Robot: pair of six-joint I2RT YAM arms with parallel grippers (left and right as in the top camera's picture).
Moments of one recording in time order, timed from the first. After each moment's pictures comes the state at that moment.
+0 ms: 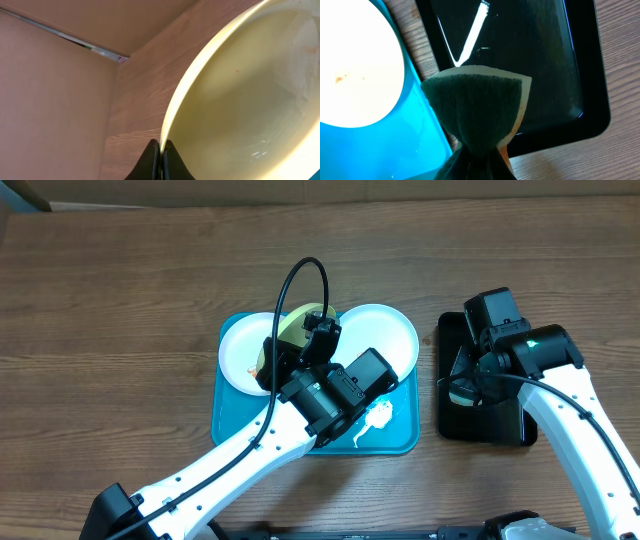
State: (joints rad) left arm -0.88 1.52 1.26 -1.11 -1.16 -0.41; right arm 0.24 1.38 1.19 -1.19 0.12 0.62
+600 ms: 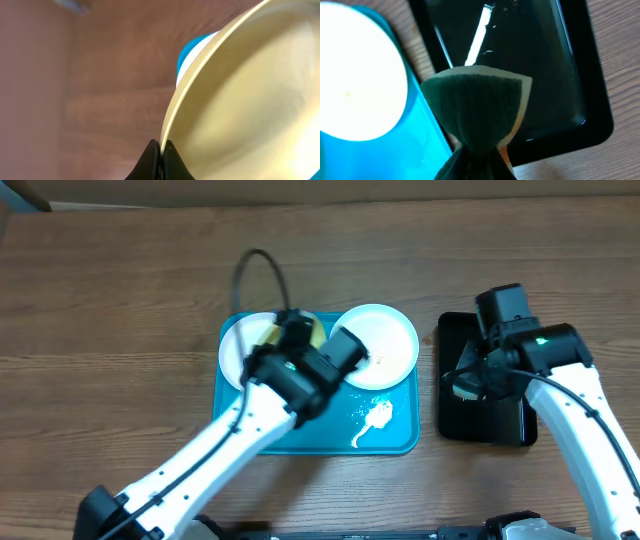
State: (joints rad) left arm -0.69 1.49 1.26 -1.15 -0.85 -0.47; right arm 0.16 1.38 1.19 -1.15 0.09 0.62
